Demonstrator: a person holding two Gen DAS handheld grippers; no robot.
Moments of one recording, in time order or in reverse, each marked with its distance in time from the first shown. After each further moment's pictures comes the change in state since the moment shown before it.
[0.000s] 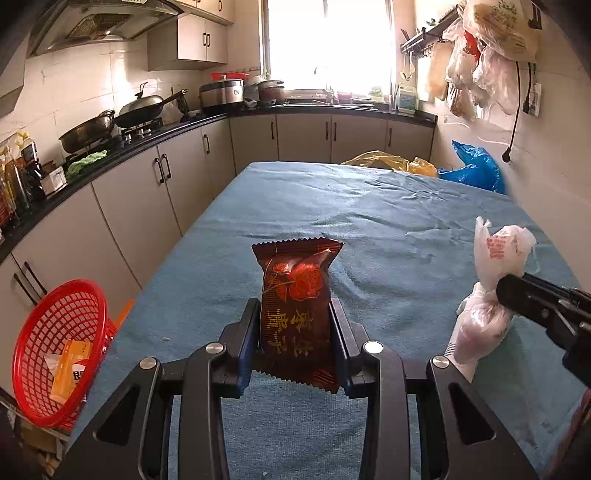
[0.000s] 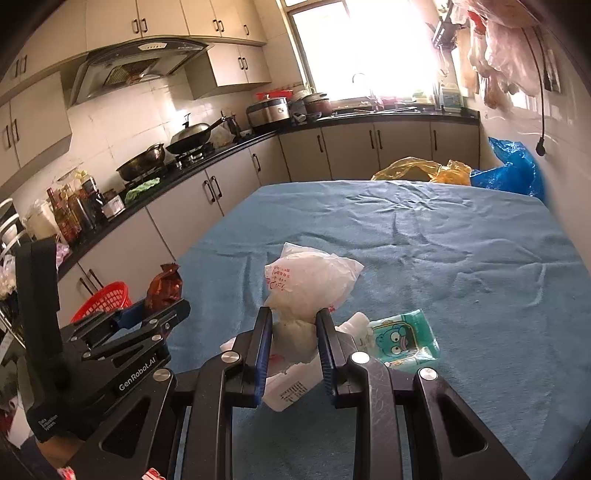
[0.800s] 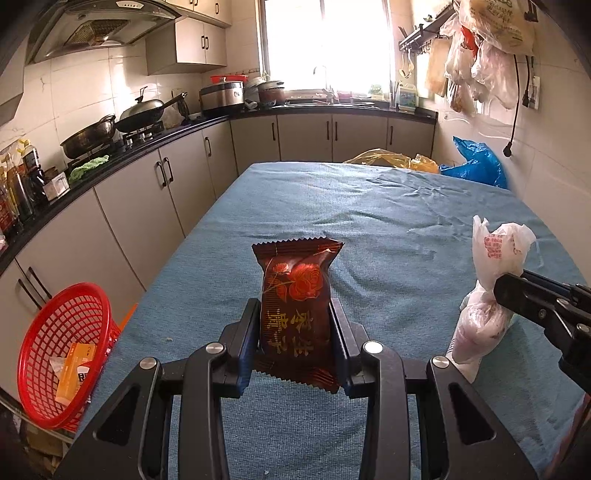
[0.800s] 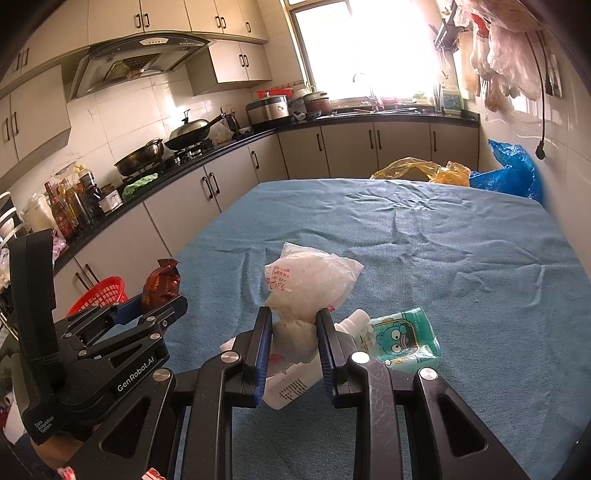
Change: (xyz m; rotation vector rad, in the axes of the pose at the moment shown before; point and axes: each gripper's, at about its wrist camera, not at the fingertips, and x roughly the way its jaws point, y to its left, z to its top) left arm -0.001 -0.003 -0.002 0.016 -0.002 0.017; right arm 0.001 0.001 0.000 -0.010 0.001 -0.011
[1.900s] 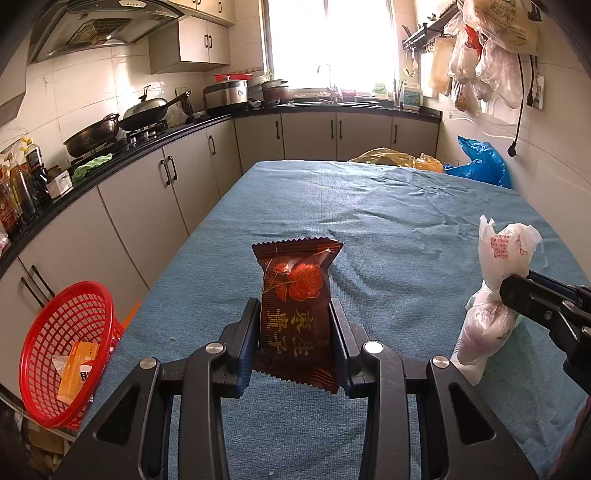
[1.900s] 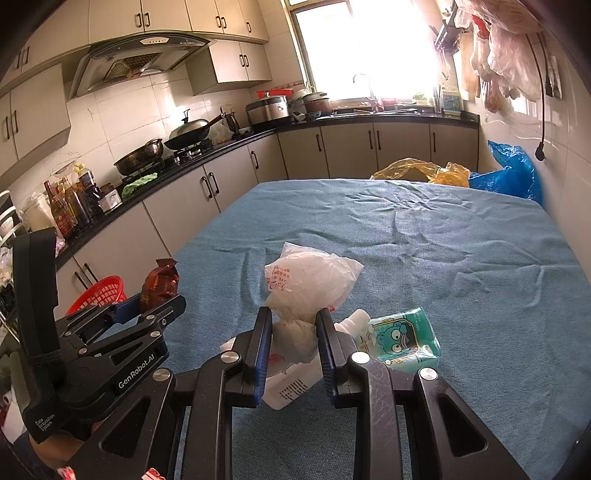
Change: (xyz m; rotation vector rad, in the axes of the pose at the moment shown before) left arm 0.003 0.011 -0.003 0.002 0.003 0.011; right arm 0.000 0.002 0.000 0.000 -0.002 -0.007
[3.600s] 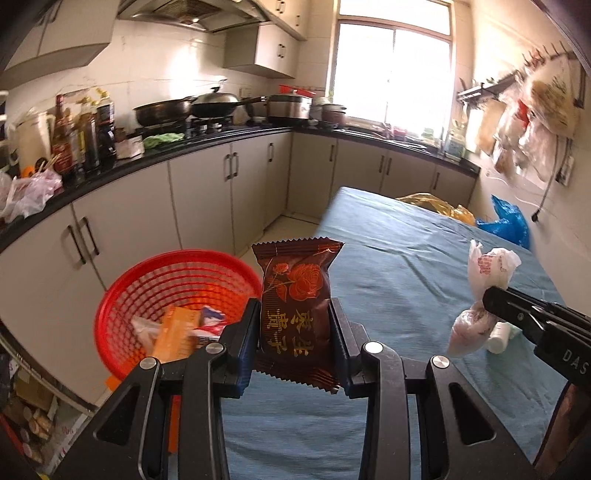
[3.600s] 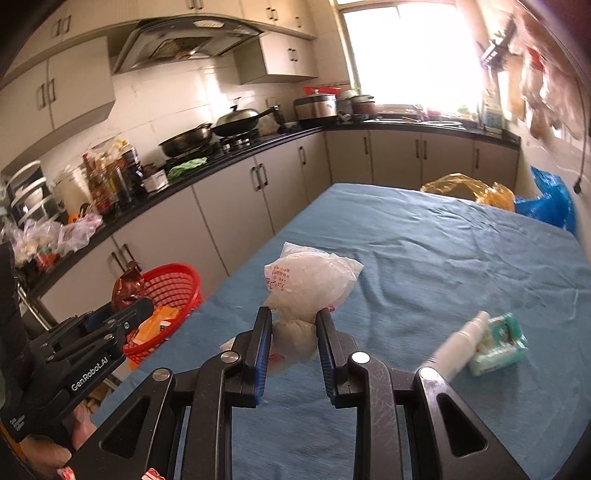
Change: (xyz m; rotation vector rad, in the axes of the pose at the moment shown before) left arm -0.091 0.146 -0.034 -0.227 -0.078 0.065; right arm -0.002 0.133 0.002 -0.125 0.023 0.096
